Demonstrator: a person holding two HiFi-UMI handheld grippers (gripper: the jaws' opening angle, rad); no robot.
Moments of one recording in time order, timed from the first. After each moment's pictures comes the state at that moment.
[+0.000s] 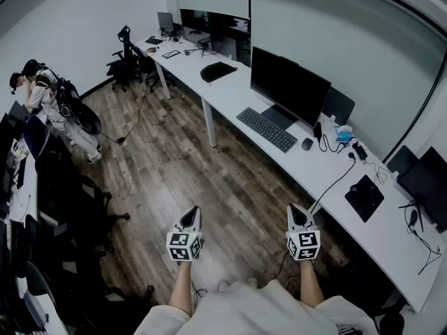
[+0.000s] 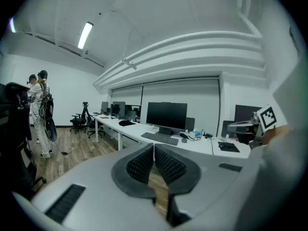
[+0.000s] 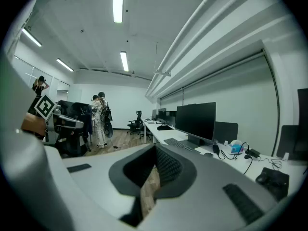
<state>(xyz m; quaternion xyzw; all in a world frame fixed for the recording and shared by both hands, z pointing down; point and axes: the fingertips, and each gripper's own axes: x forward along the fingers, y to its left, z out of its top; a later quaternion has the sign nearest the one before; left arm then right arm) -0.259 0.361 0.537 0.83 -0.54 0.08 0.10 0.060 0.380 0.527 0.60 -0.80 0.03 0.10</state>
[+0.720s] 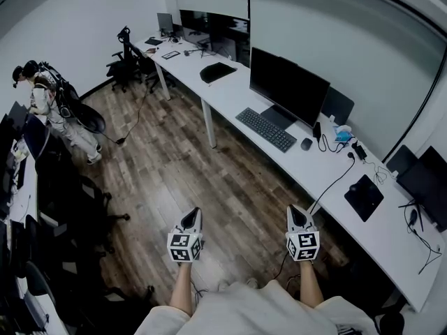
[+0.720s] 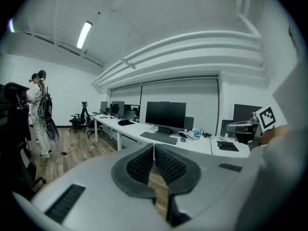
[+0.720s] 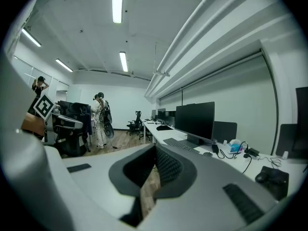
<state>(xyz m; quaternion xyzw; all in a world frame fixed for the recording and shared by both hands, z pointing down) -0.257 0.367 0.540 0.83 -0.54 0.08 0.10 0.060 0.385 0.531 0.60 -0.79 0.03 0.10</state>
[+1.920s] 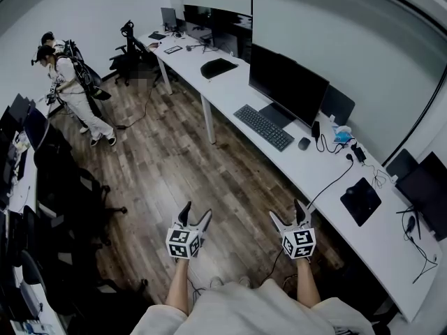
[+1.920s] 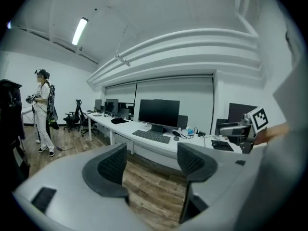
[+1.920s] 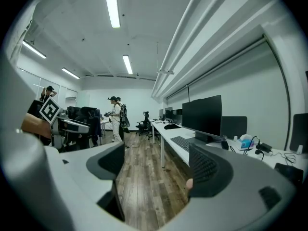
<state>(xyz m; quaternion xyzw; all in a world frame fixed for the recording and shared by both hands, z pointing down) -0.204 0.367 0.549 0.85 -0.51 0.09 0.11 0.077 0.371 0.547 0.55 -0.83 0.05 0.09</state>
